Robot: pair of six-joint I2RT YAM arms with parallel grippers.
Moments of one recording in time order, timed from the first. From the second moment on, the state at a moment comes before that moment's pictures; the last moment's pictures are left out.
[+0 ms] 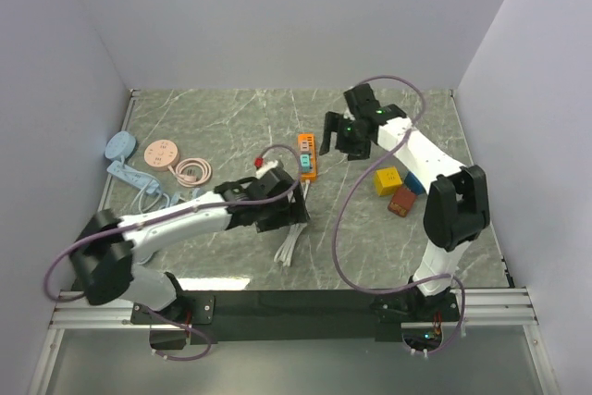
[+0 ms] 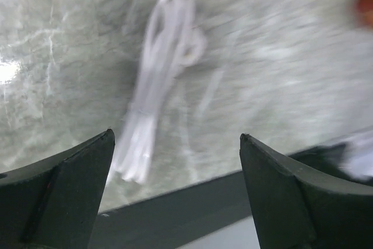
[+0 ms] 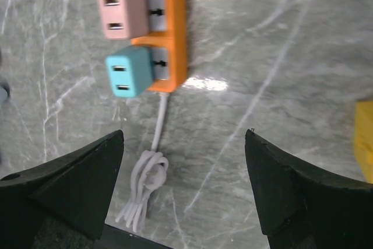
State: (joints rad) left arm -0.95 1.46 0.98 -0.52 -0.10 -1.05; right arm 0.37 1.76 1.49 -0.75 -0.12 0.49
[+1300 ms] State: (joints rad) left arm -0.39 1.00 0.79 -0.48 0.00 -1.01; right arm 0.62 2.22 1.89 -0.88 0.08 0.48
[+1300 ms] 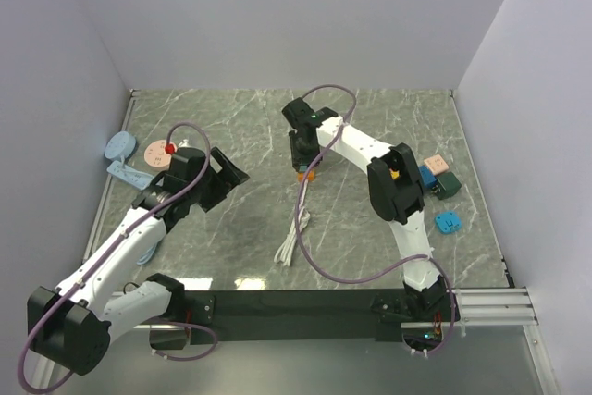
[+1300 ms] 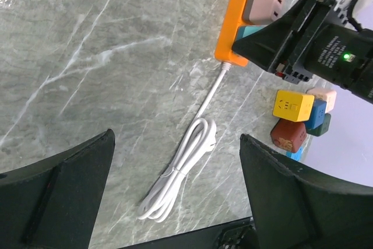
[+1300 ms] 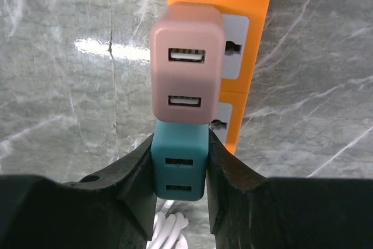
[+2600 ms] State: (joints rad) left arm -0.38 1.38 0.79 -0.09 0.17 -0.98; right arm 0.20 1.59 1.25 -0.69 0.15 0.63
